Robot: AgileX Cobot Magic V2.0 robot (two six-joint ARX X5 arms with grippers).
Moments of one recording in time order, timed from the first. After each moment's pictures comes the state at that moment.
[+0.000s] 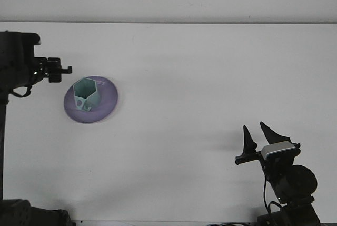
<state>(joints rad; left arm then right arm) 0.07 1.50 2.01 -1.13 0.11 0.06 0.20 0.36 0.43 -0.16 -0.06 0.08</state>
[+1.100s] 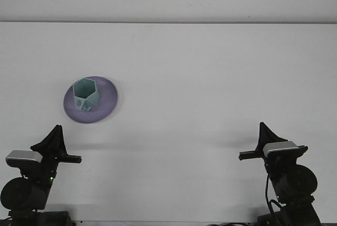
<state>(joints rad) 0.04 0.21 0.42 -0.06 0.10 -0.08 0.20 0.36 0.43 -0.16 0.08 0.03</state>
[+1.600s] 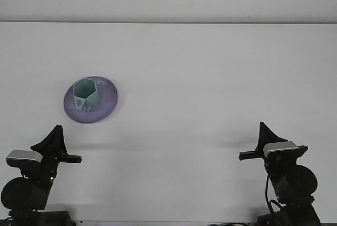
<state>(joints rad) 0.04 0.21 0.42 -0.06 0.10 -0.09 0.20 0.36 0.43 -0.16 0.08 0.03</state>
